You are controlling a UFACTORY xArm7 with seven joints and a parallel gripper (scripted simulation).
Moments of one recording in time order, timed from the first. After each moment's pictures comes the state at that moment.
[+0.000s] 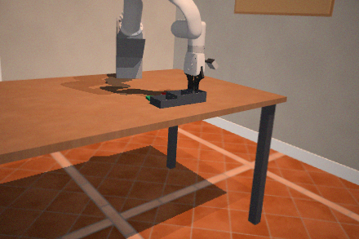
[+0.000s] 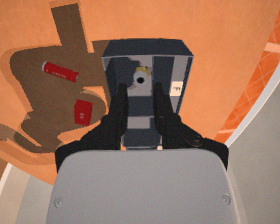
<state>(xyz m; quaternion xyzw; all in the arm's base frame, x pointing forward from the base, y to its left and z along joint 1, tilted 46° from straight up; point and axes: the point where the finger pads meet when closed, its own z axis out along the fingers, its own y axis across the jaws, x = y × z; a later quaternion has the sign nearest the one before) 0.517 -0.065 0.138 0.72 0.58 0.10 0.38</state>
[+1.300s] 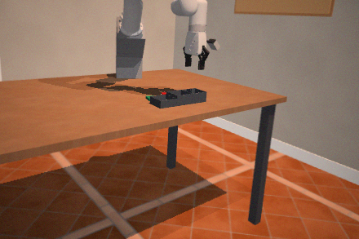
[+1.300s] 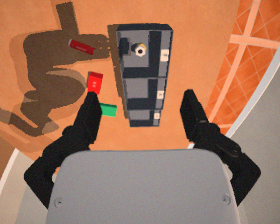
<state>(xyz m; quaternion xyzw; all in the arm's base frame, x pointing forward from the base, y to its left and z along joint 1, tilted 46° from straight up) 0.465 -0.027 0.201 0.72 0.58 0.10 0.38</state>
